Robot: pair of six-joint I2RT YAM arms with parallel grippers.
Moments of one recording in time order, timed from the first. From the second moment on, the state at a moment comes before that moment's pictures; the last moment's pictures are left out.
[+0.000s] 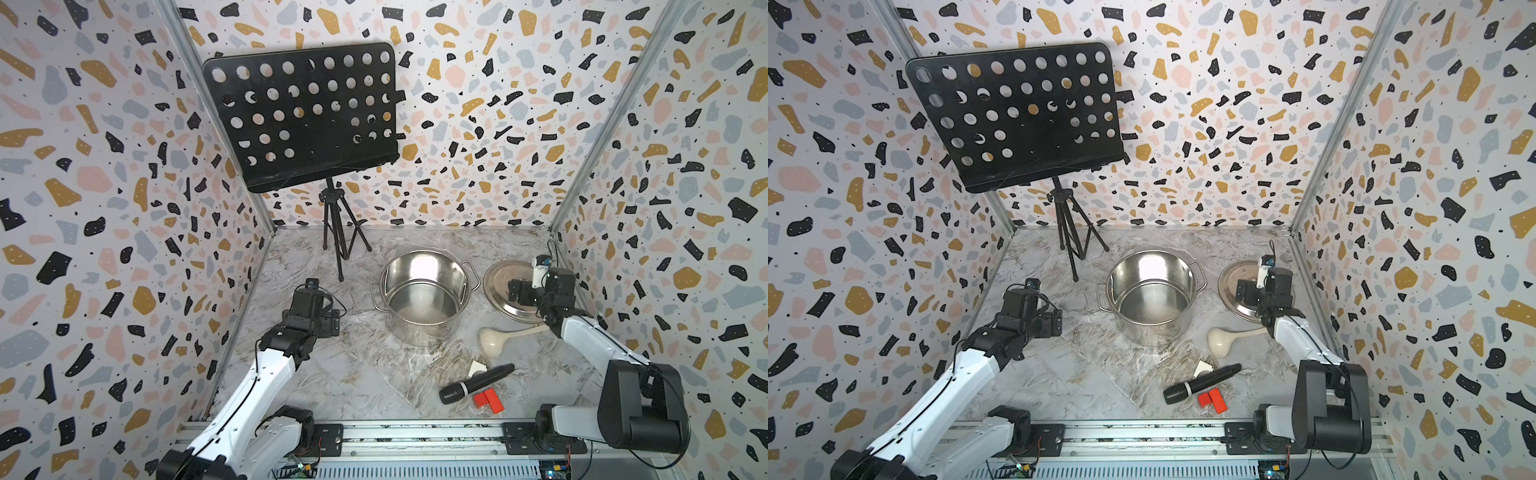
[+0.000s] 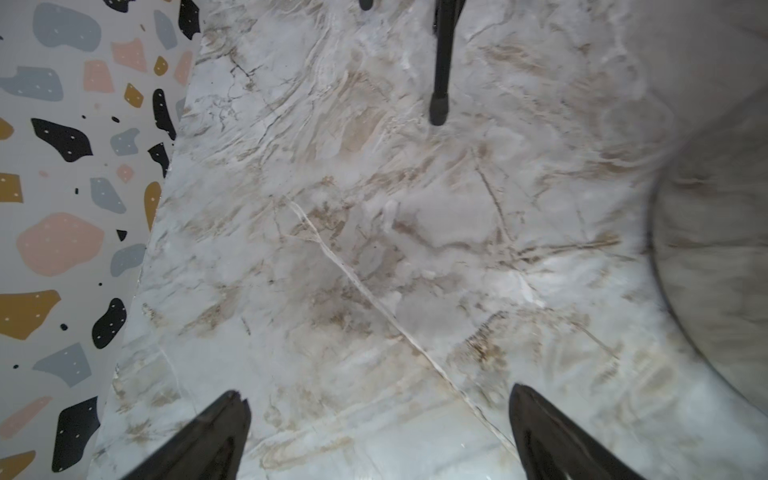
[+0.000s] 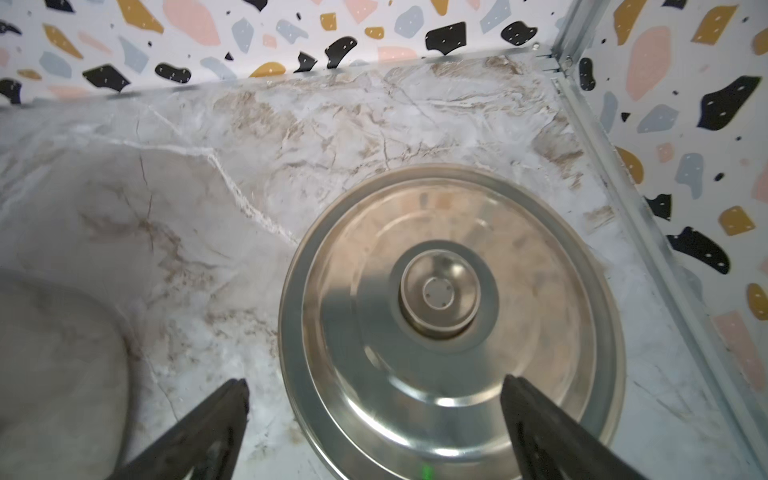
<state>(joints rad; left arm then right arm) -0.20 0.97 0.63 -0.50 -0.27 -0.09 -0.05 1.30 0.59 0.12 -0.12 0.00</state>
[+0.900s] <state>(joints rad) -0.08 1.24 0.41 0.26 -0.05 0.07 -0.04 1.53 0.35 0.73 -0.11 -0.09</state>
